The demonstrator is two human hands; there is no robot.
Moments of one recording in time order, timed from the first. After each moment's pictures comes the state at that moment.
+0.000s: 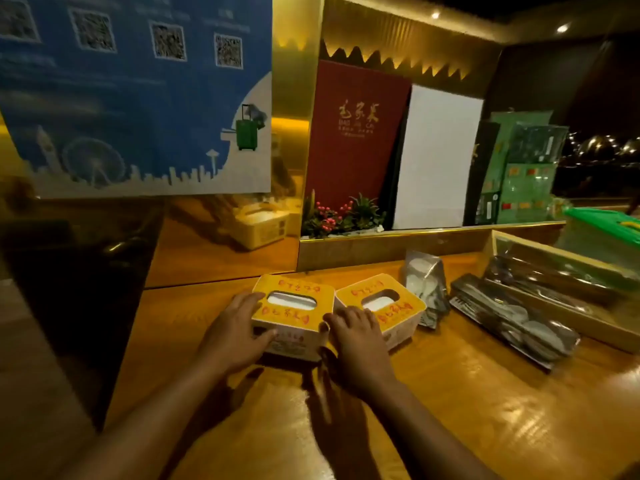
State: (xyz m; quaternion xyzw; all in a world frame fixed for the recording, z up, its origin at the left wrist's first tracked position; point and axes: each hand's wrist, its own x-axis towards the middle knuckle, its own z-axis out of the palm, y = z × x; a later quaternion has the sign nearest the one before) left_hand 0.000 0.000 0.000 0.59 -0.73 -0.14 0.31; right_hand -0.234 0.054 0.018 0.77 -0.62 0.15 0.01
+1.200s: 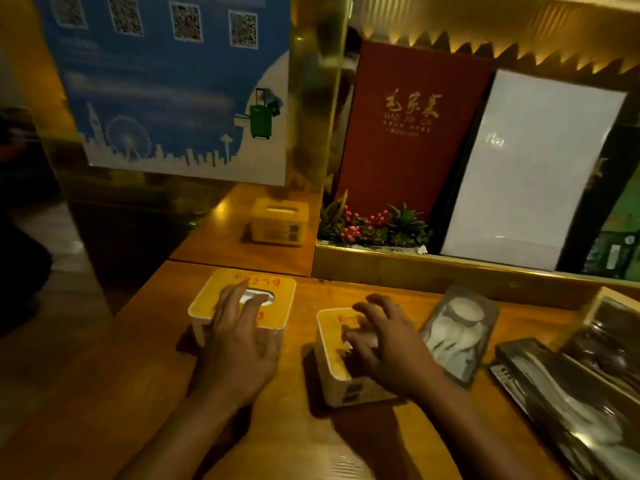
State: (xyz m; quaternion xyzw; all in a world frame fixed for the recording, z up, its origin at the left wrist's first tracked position) left_hand -0.132 0.027 0.011 0.69 -0.58 0.02 0.42; right_hand -0.383 -0.061 0.035 0.86 -0.45 0.22 -0.07
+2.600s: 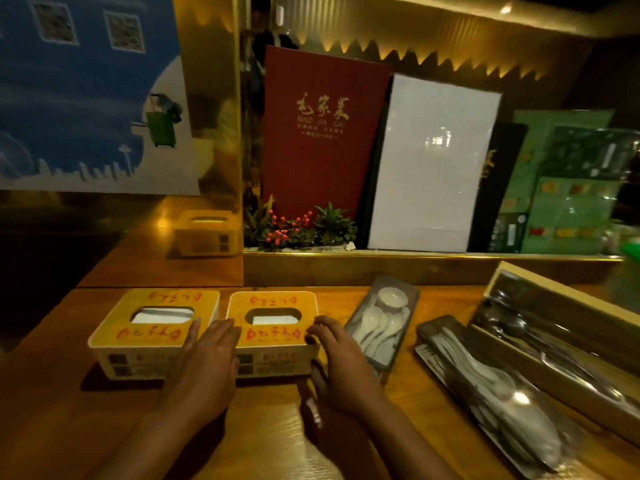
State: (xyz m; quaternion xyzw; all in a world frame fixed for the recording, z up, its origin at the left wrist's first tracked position) left_hand -0.194 -0.002 0.008 0.72 -0.67 0.00 0.20; right_hand -0.432 -0.050 0.000 0.84 -0.47 0.26 -0.09
